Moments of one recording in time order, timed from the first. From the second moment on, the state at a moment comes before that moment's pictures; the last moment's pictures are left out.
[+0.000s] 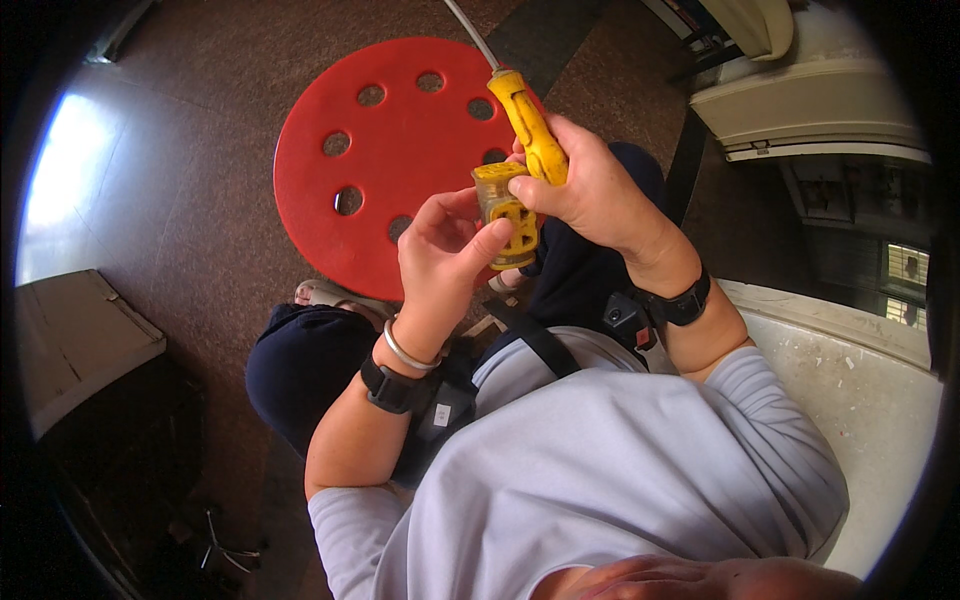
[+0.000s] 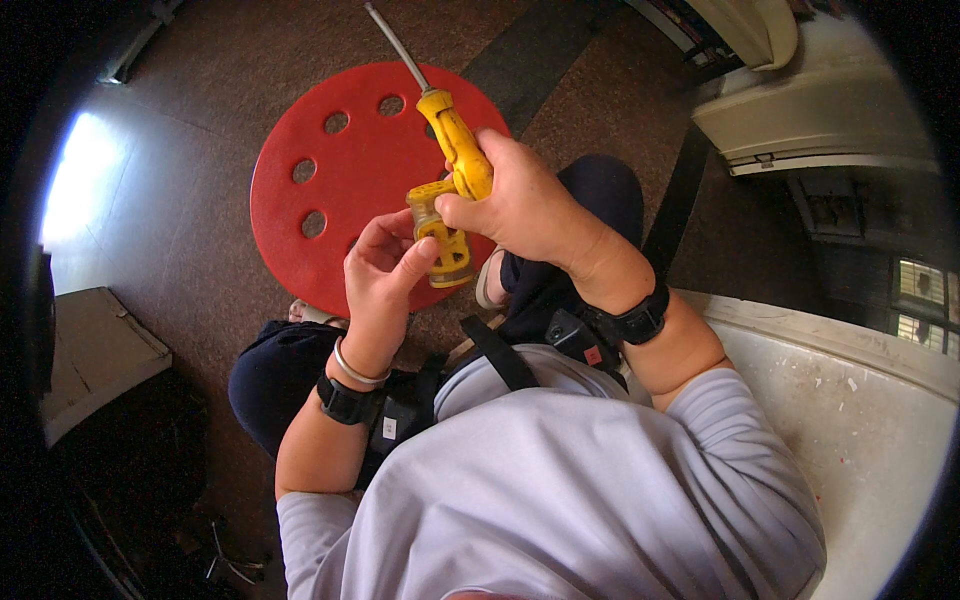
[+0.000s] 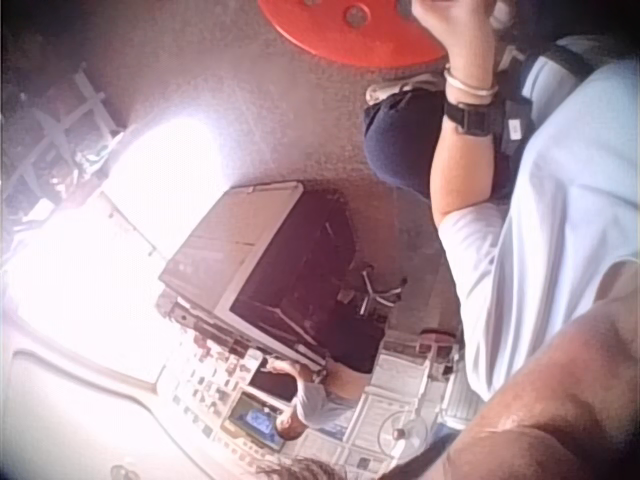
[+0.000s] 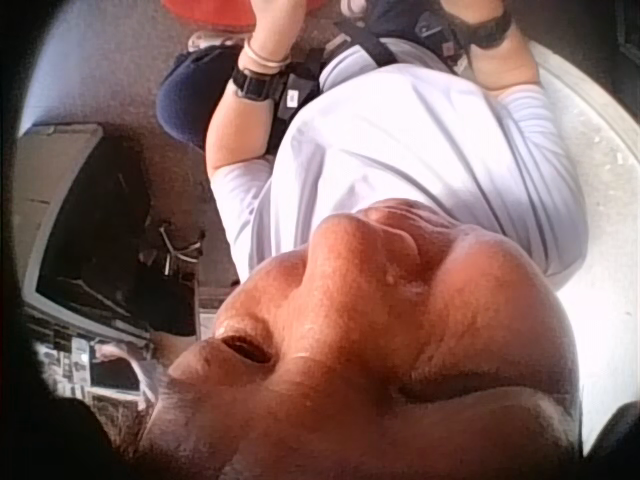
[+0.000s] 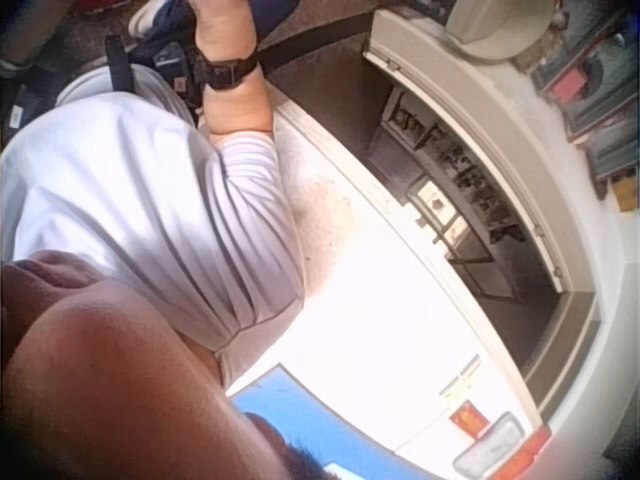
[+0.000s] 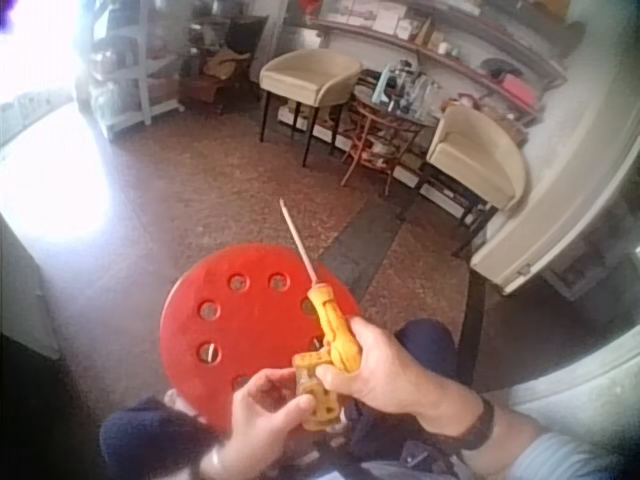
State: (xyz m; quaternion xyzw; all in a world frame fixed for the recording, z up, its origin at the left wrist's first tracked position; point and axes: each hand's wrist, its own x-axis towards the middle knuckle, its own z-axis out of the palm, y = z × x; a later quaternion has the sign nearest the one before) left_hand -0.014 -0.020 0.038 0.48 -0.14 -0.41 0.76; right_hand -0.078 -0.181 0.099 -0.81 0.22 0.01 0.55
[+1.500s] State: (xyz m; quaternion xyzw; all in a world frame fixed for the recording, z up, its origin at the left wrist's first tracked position) left_hand -0.013 -0.018 0.024 0.44 -0.01 -0.52 0.73; right_hand -0.079 -0.182 0.090 -0.78 0.24 -0.09 0.57
